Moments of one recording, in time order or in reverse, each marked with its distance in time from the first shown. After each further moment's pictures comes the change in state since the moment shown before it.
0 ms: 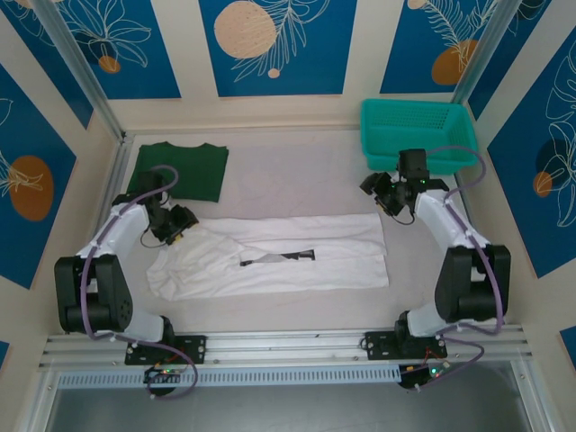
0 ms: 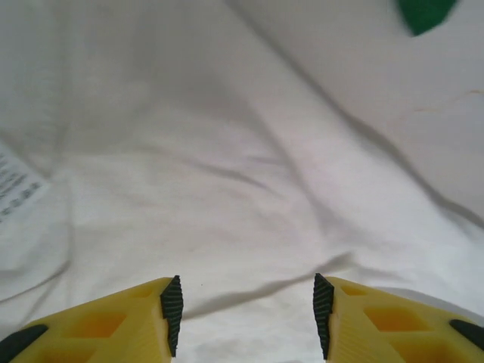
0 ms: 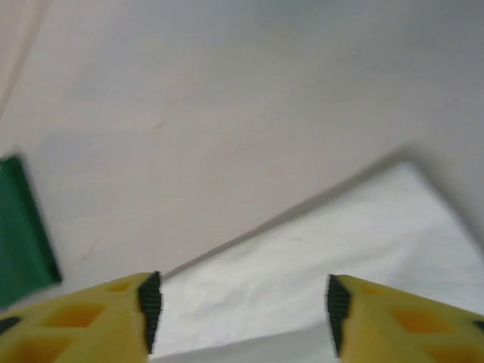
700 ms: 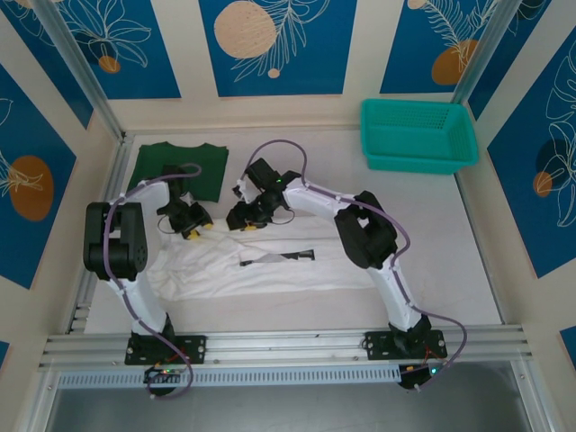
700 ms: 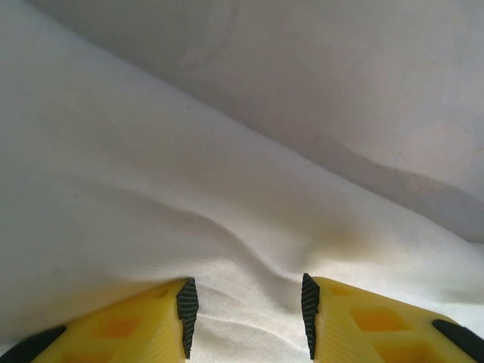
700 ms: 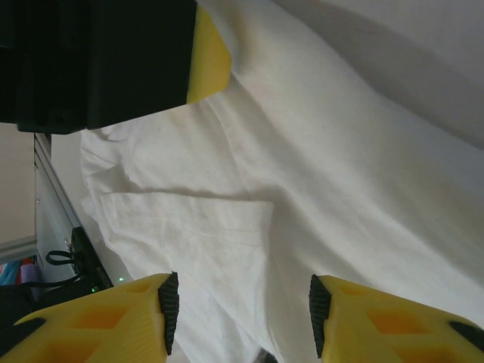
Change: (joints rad) left arm -0.053 0.403 0.195 -0.023 0.023 0.086; right arm 0.700 0.821 0.765 -0.111 -0.341 -0.301
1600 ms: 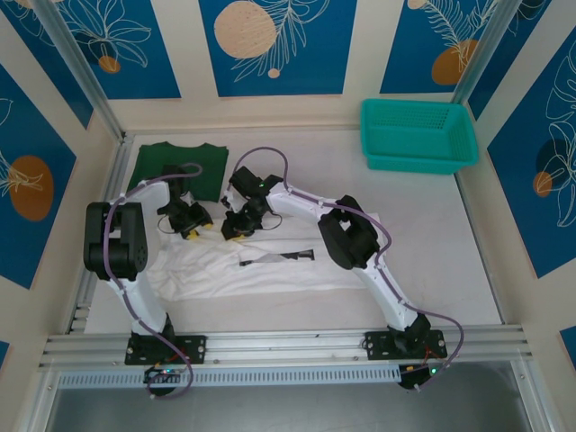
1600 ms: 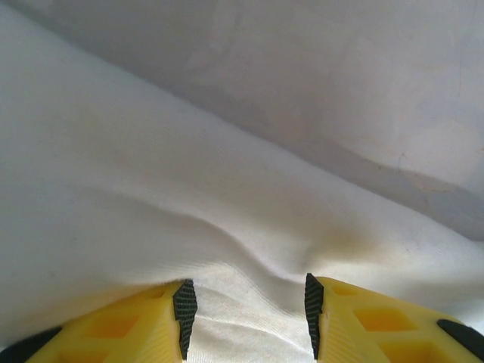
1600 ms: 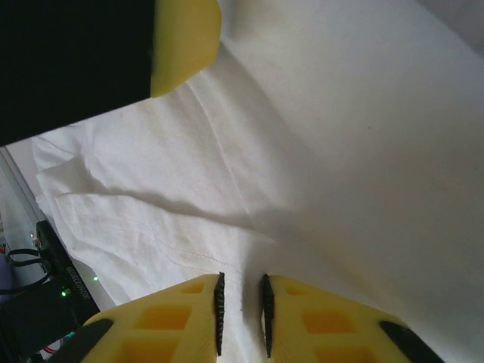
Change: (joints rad) left arm -0.002 0.000 0.001 -0.001 -0.012 0.019; right arm 0.058 0.140 0.179 -0.136 0.033 -0.023
